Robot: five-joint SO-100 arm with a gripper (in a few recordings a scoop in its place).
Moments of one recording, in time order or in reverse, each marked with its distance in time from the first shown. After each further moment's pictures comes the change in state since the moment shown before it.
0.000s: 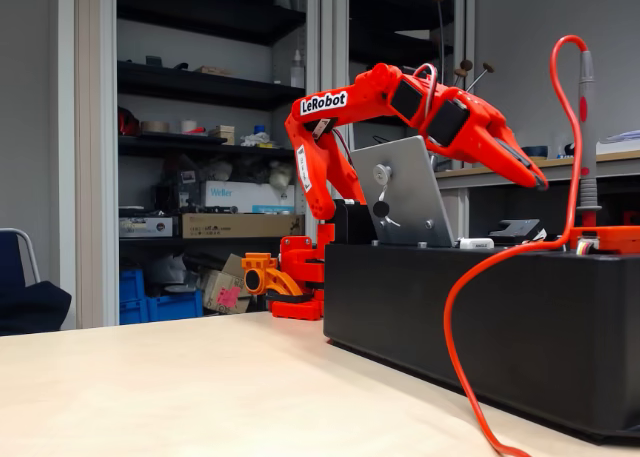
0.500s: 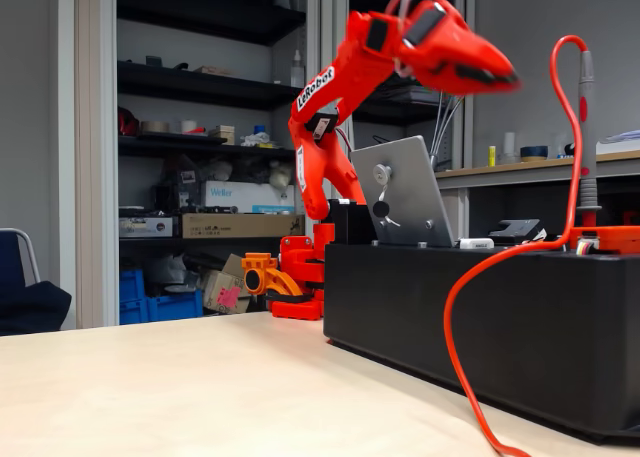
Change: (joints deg) arm 8.7 -2.0 -21.0 8.6 -25.4
